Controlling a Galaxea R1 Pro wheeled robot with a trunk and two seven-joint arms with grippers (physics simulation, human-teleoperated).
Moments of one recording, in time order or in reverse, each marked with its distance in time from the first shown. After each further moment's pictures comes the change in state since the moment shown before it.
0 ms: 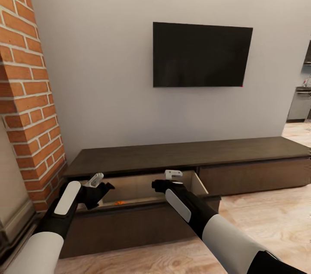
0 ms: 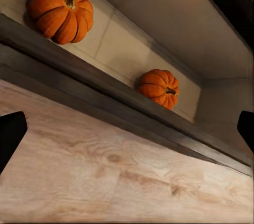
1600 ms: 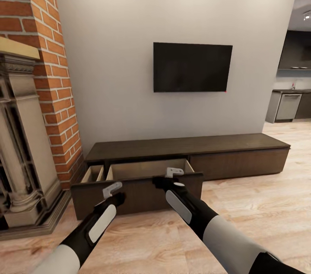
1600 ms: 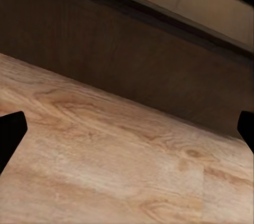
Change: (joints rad) left arm 0.048 -0.032 -0.551 0.146 -0.205 -0.651 -0.012; right arm 0.007 -0.006 0.008 -0.007 0.002 -0.130 0.004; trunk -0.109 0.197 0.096
